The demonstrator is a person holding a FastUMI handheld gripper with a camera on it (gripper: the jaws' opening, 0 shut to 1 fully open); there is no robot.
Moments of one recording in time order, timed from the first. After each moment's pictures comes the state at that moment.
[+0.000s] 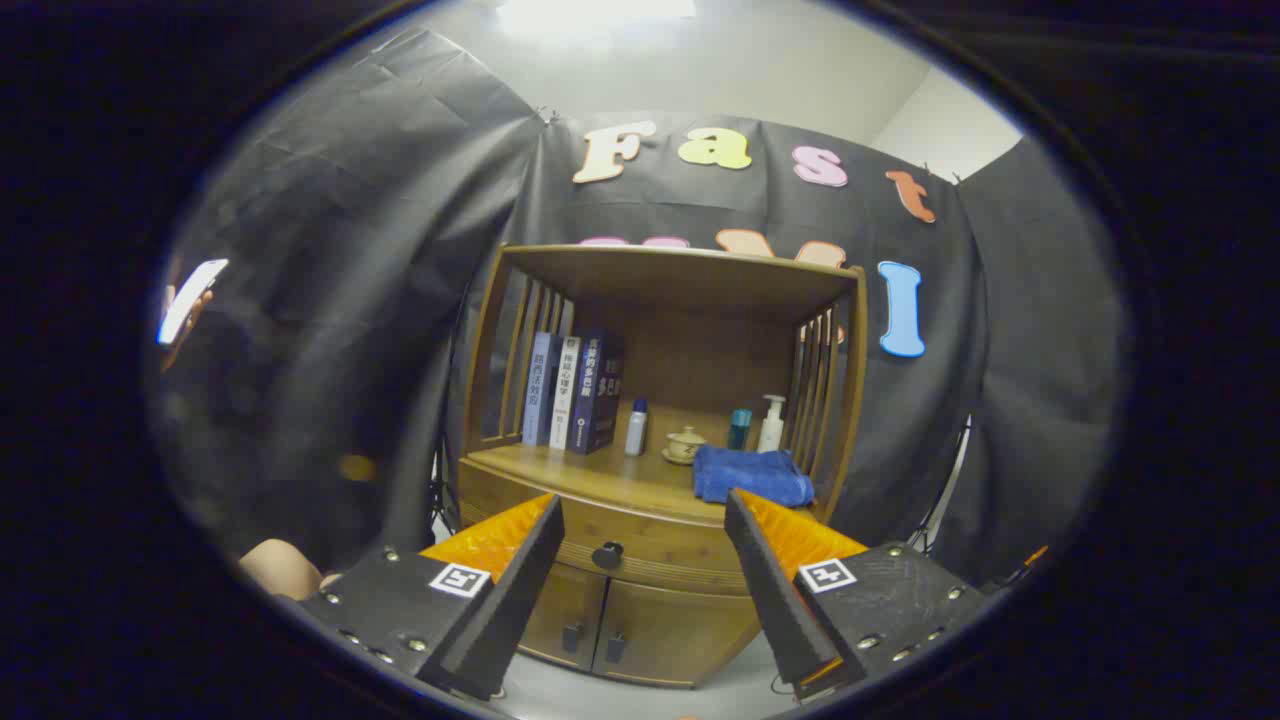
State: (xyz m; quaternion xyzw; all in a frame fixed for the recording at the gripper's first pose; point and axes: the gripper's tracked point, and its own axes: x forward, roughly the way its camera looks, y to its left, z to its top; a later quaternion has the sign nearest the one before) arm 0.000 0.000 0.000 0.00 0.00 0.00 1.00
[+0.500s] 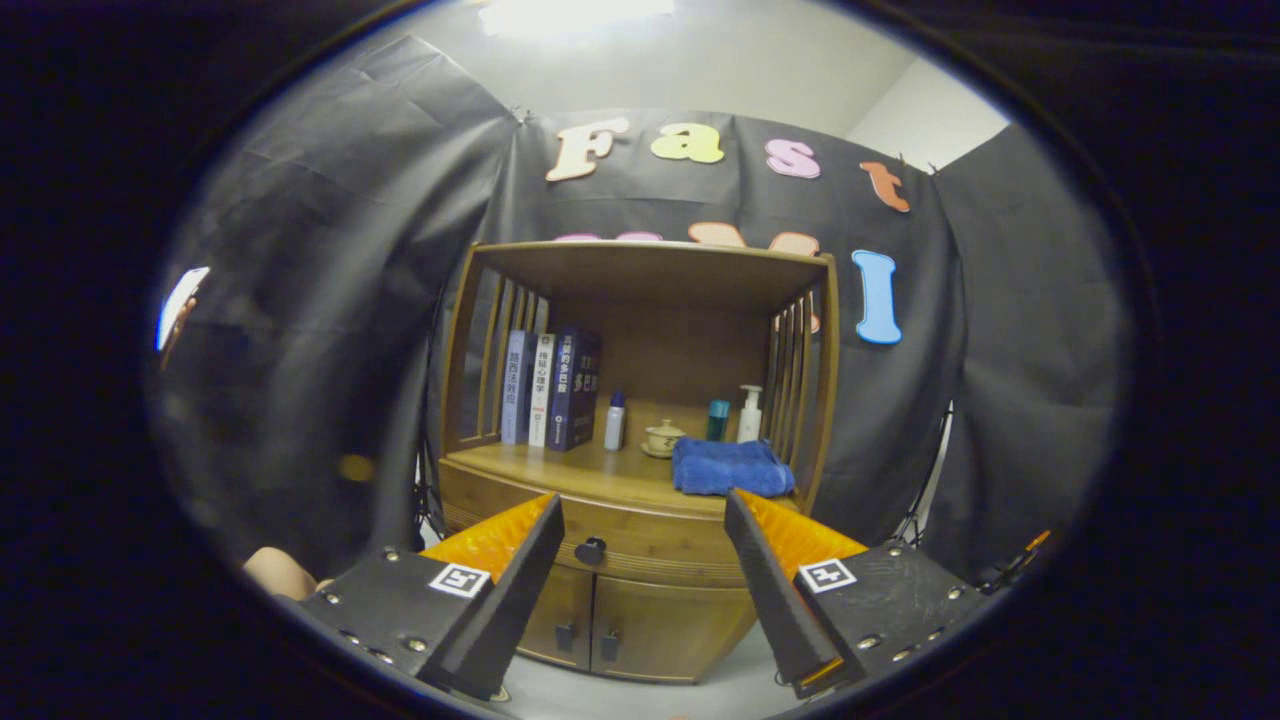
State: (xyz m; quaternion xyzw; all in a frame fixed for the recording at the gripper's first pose) arm 0.000 -0.012 -0.014 0.01 0.01 -0.02 1.00
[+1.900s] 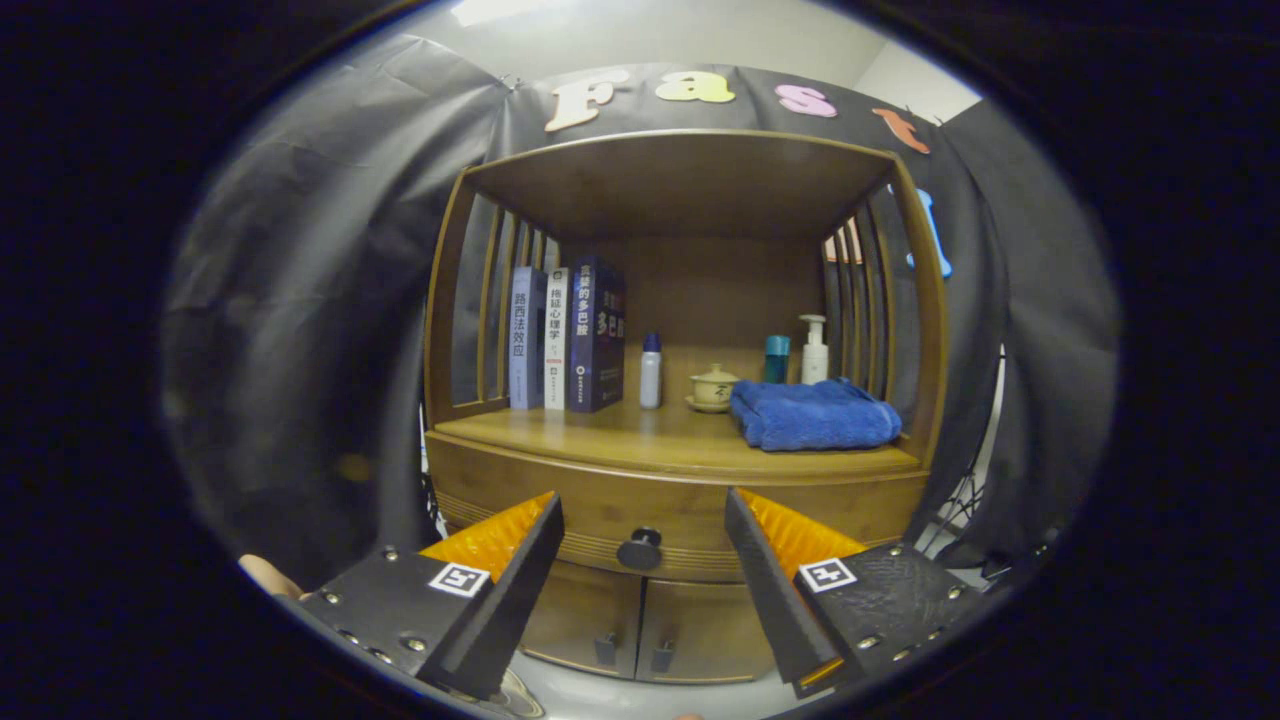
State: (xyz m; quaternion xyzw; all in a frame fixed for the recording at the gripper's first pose) arm 0.130 0.047 -0.113 0.05 0.06 0.00 1.00
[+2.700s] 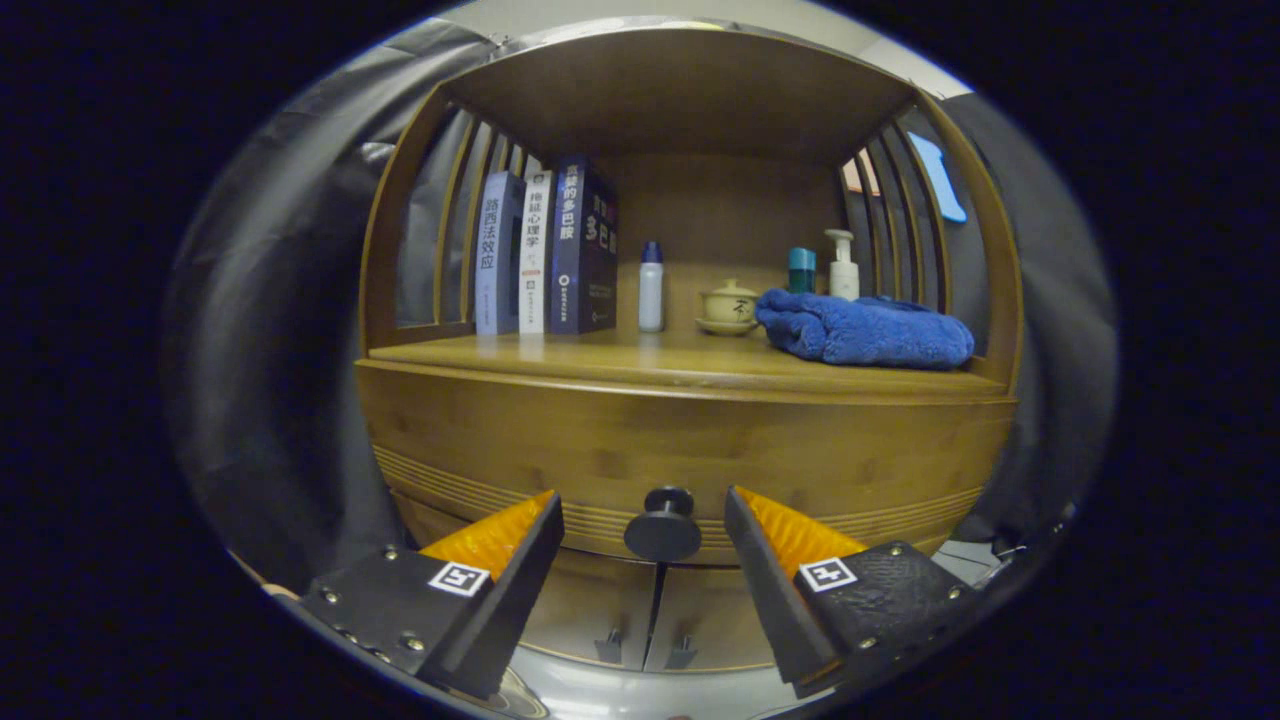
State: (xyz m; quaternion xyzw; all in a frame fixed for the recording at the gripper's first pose) arm 0.202 0.068 -0.212 0.05 0.14 -0.02 0.99
